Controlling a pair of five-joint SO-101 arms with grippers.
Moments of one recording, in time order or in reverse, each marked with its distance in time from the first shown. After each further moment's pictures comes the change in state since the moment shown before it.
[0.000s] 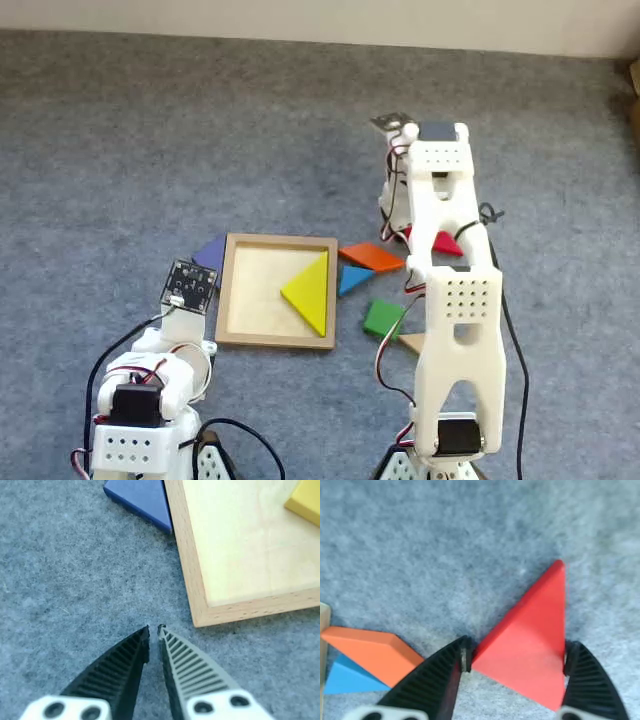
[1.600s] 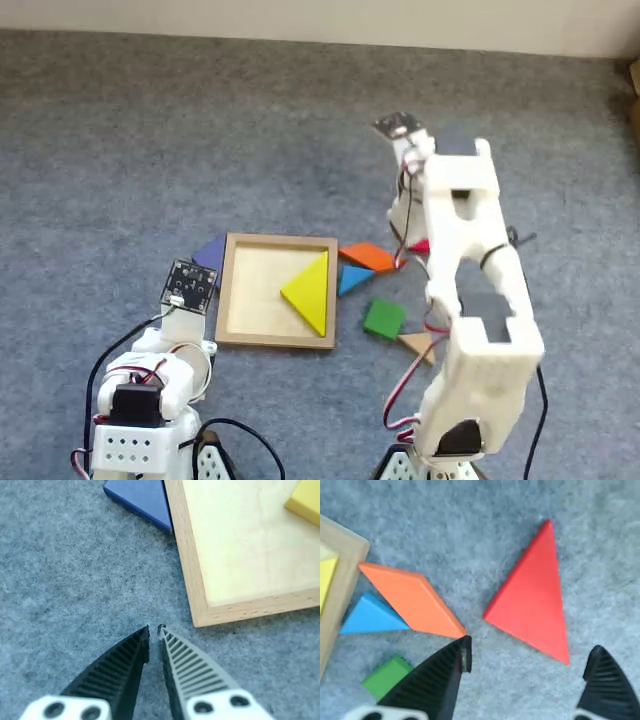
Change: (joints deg) left arm 0.0 0.0 0.0 0.0 0.0; right arm 0.6 -37.2 49.4 -20.7 6.2
